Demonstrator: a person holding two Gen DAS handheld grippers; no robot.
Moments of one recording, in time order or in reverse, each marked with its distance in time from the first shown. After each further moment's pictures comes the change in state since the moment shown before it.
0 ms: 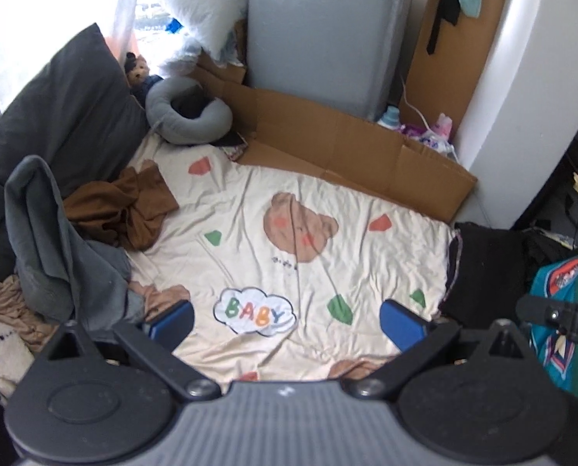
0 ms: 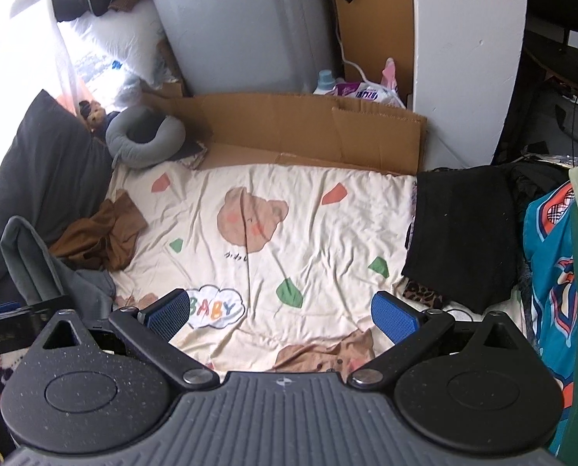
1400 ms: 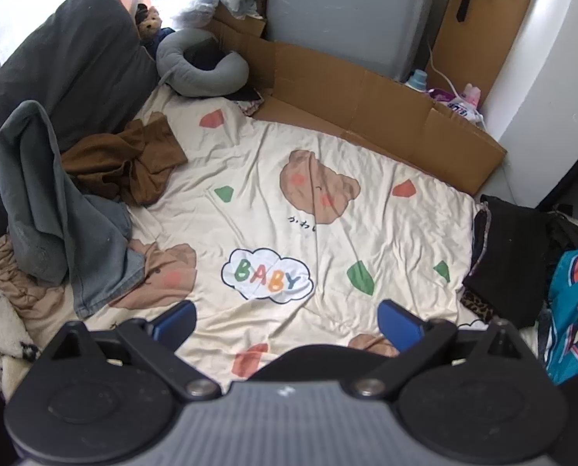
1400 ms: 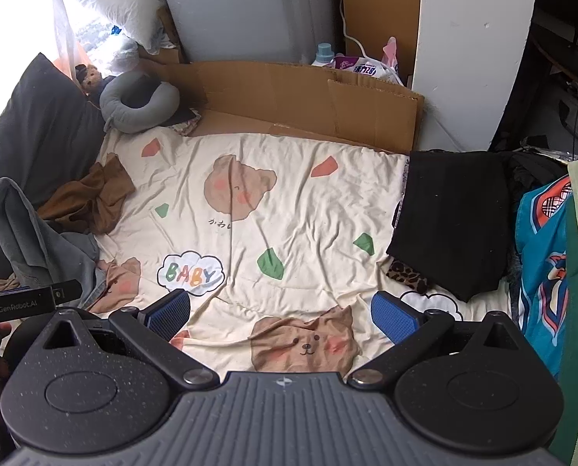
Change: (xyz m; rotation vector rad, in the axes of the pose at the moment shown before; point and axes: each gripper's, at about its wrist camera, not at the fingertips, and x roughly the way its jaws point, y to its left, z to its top) left arm 0.055 0.027 -0.020 -0.033 0.095 0.030; right arm 0.013 -0.024 -0.013 -0.054 0.073 -0.026
